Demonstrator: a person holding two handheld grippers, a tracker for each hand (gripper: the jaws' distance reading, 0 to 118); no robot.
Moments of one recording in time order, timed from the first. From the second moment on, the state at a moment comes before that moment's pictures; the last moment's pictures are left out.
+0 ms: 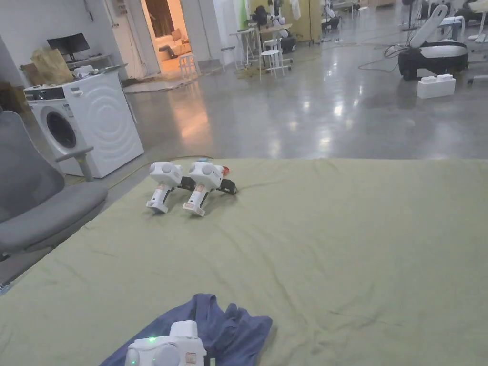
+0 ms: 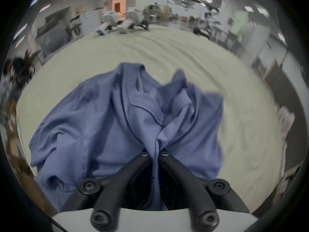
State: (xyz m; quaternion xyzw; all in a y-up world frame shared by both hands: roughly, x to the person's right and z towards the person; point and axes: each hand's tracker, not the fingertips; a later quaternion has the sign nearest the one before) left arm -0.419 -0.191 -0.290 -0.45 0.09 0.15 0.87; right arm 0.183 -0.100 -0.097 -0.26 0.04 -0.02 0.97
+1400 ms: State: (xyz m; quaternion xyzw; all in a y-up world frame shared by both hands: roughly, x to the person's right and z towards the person) left arm 0.004 -0.128 -0.178 -0.31 -0.44 -0.03 0.84; right arm 0.227 -0.099 -0.031 -0.24 -0.03 -0.07 0.97
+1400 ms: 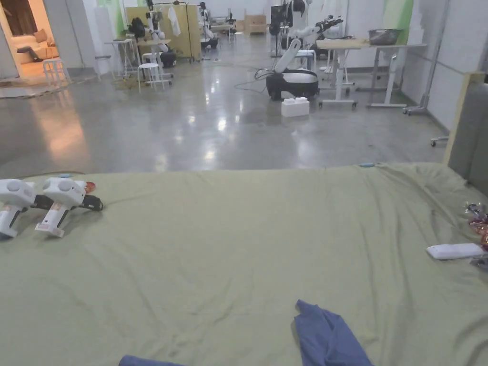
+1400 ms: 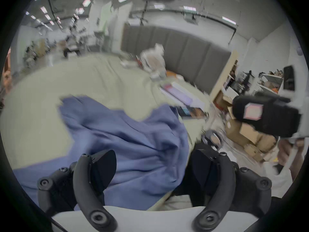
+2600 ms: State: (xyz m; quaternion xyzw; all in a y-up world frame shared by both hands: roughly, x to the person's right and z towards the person) left arm -0.215 0.028 -0.027 -0.08 -0.05 -0.05 1.00; right arm 0.187 -0.015 -0.044 -0.12 0.04 0.00 0.99
